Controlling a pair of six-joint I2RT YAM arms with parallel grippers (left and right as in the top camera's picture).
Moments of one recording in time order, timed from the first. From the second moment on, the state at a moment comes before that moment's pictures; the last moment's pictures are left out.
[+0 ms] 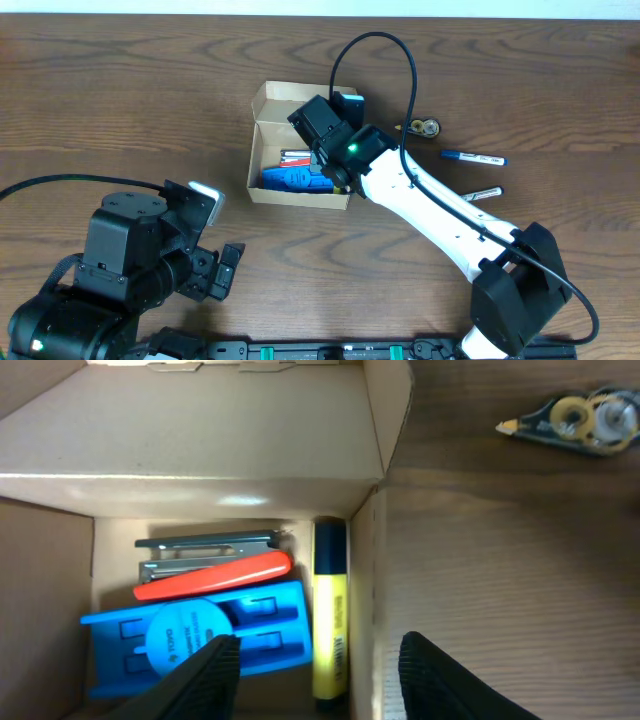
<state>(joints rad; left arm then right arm) -0.34 0.83 1.25 -1.36 0.13 0.04 0.72 1.80 1.46 -0.80 0.37 0.74</state>
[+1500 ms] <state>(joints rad) -0.34 0.83 1.25 -1.36 0.13 0.04 0.05 2.02 1.46 -0.57 -0.22 -0.74</state>
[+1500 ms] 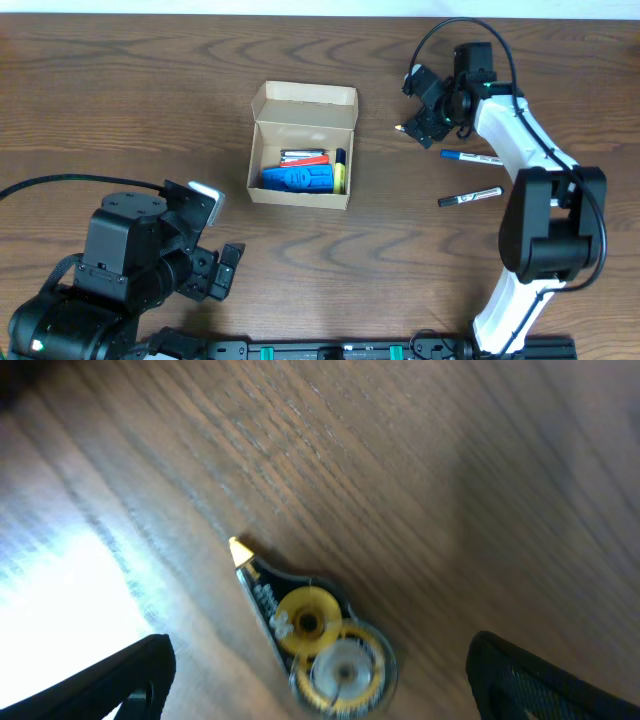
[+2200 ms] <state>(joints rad) -0.34 0.83 1.25 -1.36 0.13 0.04 -0.03 2.12 1.46 -0.49 -0.36 -0.82</state>
